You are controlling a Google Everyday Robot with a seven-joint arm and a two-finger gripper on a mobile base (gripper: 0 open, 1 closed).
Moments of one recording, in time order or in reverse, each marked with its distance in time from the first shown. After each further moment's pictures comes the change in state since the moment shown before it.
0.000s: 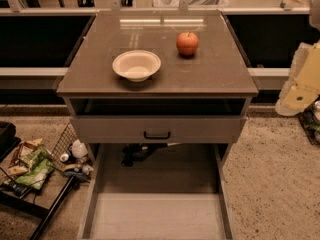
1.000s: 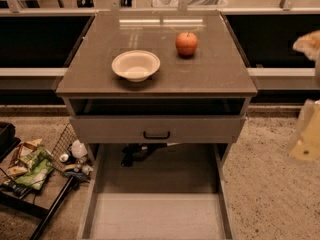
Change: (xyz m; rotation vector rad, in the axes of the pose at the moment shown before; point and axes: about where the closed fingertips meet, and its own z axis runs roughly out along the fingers) arm 0.036 0.051 0.025 -0.009 0.069 0.037
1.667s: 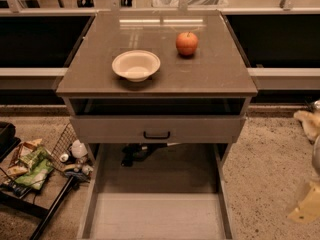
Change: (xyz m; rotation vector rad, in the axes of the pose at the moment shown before) arm 0.069 0.073 0.085 -0.015 -0.040 0.042
